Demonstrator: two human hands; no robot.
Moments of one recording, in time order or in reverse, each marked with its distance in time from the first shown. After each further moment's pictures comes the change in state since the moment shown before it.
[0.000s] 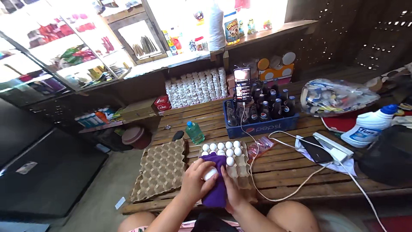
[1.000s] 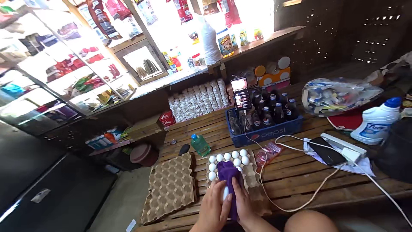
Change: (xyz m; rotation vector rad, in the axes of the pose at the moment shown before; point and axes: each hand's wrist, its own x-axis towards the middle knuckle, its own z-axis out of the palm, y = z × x) left_hand -0.028 0.028 0.017 -0.040 -0.154 -0.133; right_hand 0.000 0.011 -0.002 -0.210 0.330 -0.218
